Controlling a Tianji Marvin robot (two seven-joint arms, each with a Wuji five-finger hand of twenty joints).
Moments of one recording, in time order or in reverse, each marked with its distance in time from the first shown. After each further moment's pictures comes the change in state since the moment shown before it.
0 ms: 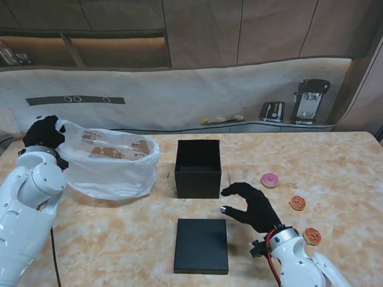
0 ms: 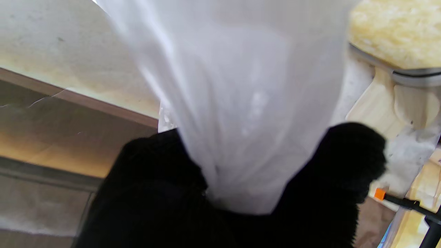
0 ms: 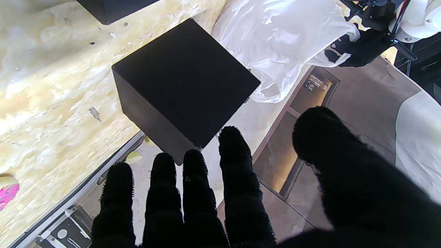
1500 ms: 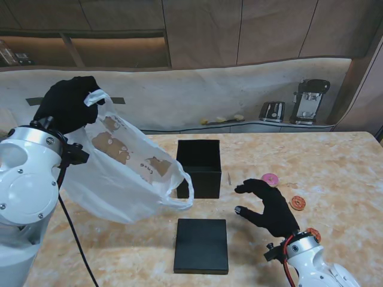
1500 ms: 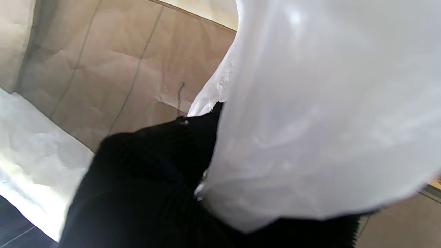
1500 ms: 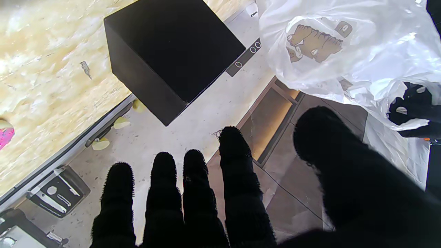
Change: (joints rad) left arm 0.189 0.049 0.027 -0.839 -0.048 0.119 -0.359; right arm -0.119 -0.006 0.123 -0.076 -0.049 -0.126 -0.065; left_hand -0.077 -0.100 0.159 0.001 0.038 0.061 0.075 0.055 0.058 0.004 0.081 0.004 0.098 -0.037 0.149 0.013 0.055 -0.026 0.156 0.075; right_hand -0.001 -0.001 0.000 0.000 0.002 0.000 -0.011 0.003 0.000 0.000 0.002 0.000 0.009 0.000 0.001 0.000 0.000 0.000 0.000 0.000
